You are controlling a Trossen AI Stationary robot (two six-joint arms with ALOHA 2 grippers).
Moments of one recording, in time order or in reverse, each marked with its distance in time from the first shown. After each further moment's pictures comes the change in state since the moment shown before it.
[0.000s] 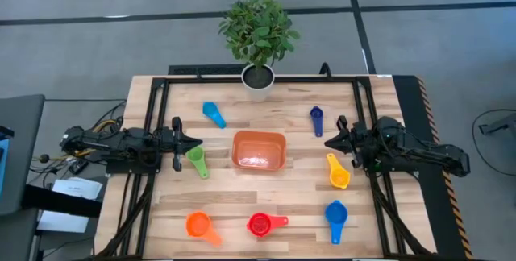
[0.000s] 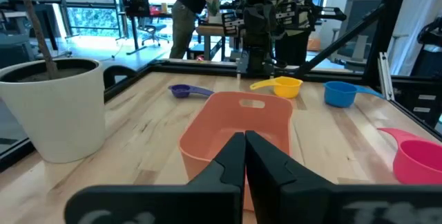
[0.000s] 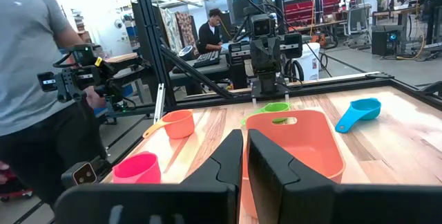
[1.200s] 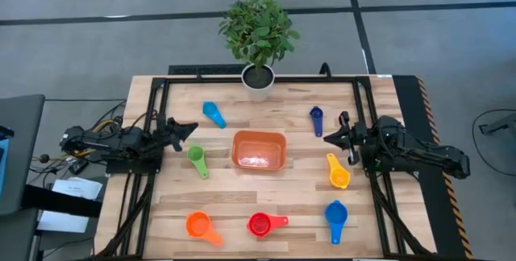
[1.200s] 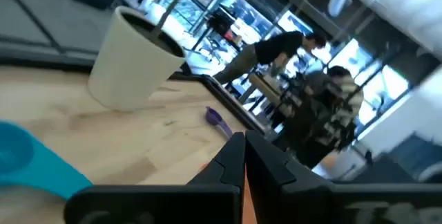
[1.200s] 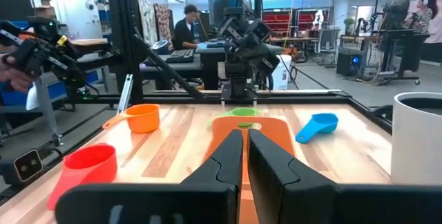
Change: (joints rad) left arm 0.001 0.008 0.000 0.097 -0.341 -0.617; right arm -0.033 0.000 0.000 -0.001 0.053 -0.156
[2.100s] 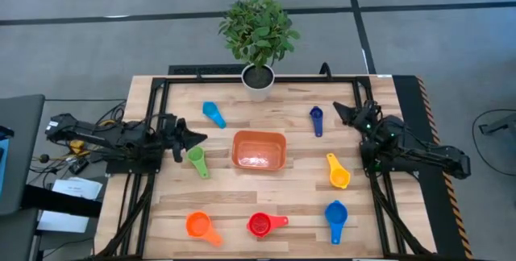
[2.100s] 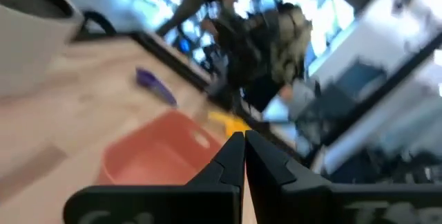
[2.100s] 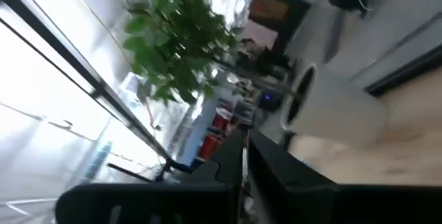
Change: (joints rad) left arm -0.040 0.415 0.282 0.024 0.310 0.019; right arm 0.000 0.009 0.004 0.127 0.704 1.116
